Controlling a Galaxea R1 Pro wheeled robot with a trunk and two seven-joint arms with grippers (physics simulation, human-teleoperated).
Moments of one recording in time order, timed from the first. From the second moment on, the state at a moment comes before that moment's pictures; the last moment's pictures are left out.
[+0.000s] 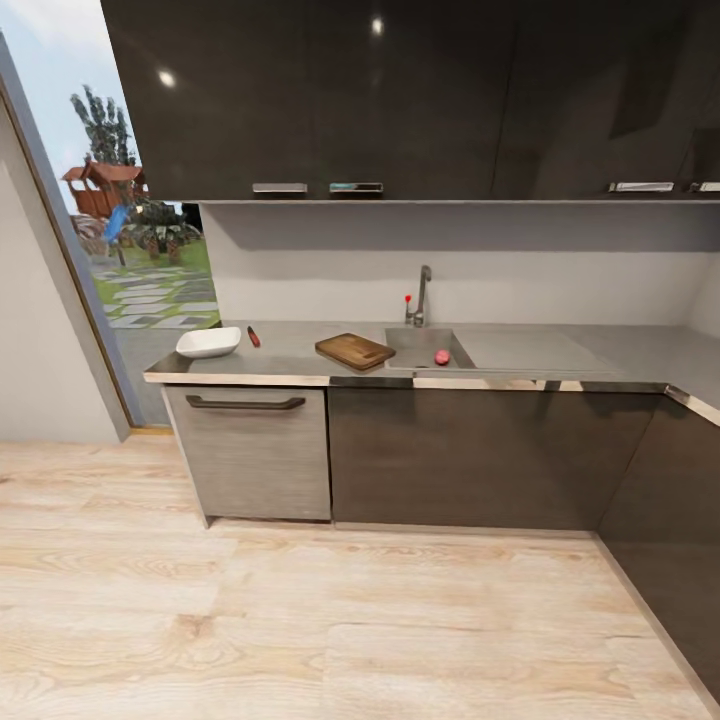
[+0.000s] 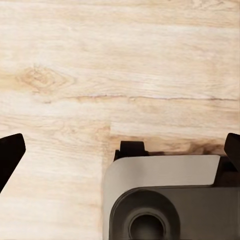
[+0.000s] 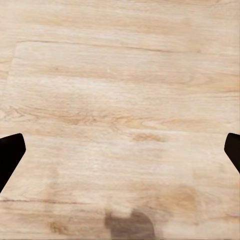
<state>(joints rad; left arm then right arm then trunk) -0.02 0.05 0.01 -0.33 0.02 -0.10 0.00 -0.01 0.03 0.00 -0.54 0.07 -0.28 -0.07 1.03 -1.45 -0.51</state>
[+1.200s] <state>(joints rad) -0.02 0.05 0.01 -0.33 0.02 -0.10 0.00 -0.01 0.03 0.00 -0.53 0.07 -0.28 -0.08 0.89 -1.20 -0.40</state>
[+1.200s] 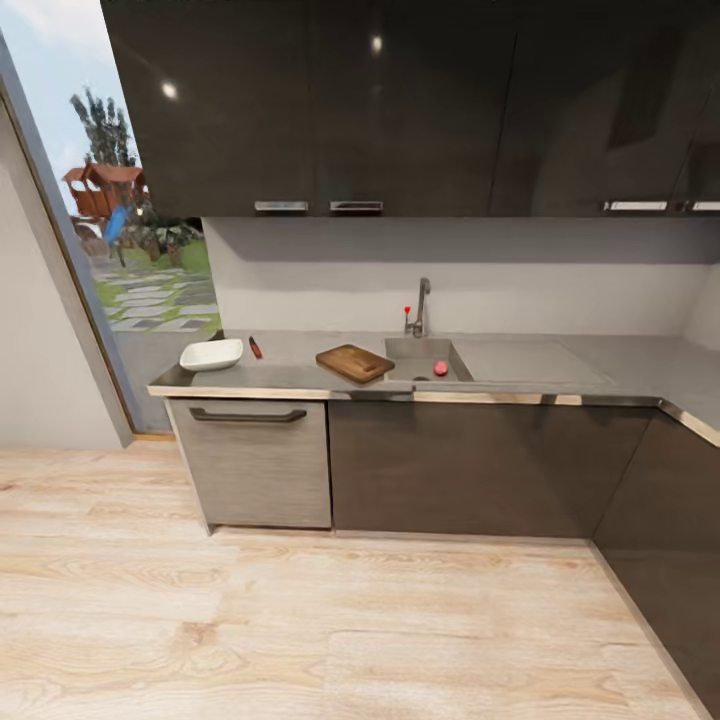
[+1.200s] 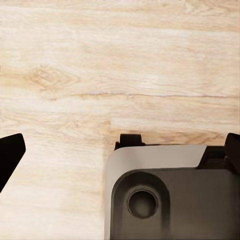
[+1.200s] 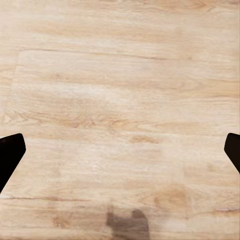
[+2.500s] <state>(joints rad) -0.02 0.05 0.01 -0.33 0.02 -0.10 0.00 -0.01 0.03 0.00 -0.53 0.07 -0.28 -0.08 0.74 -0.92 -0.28</state>
